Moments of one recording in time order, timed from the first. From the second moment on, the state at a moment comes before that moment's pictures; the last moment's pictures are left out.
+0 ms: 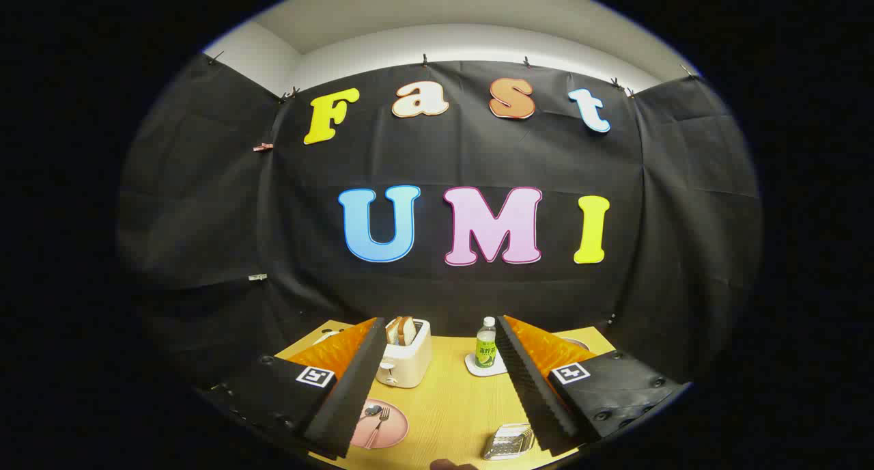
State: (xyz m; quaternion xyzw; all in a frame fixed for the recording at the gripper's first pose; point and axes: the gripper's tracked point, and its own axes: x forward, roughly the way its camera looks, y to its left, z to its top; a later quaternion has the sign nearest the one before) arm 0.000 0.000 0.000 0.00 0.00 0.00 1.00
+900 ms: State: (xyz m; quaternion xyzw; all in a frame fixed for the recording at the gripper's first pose) arm -0.001 0.018 -0.032 0.02 0.05 0.03 1.00
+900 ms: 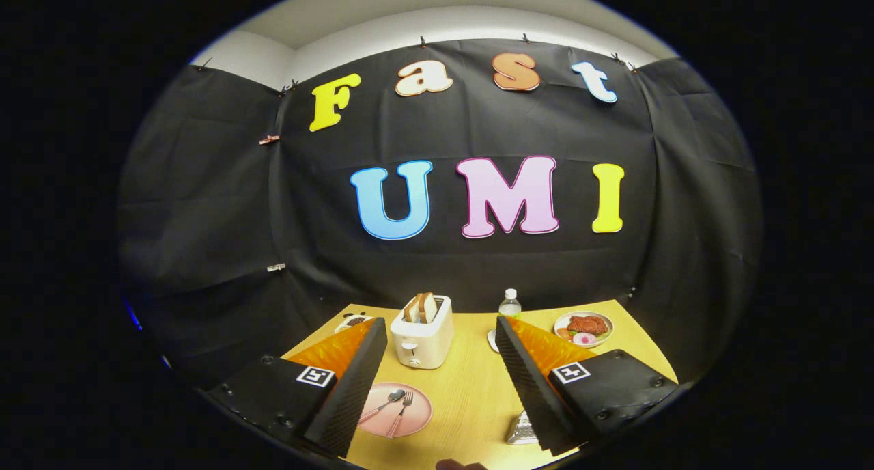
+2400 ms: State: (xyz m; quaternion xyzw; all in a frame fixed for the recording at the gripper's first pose) arm 0.048 0.111 -0.234 -0.06 0.30 0.13 0.94
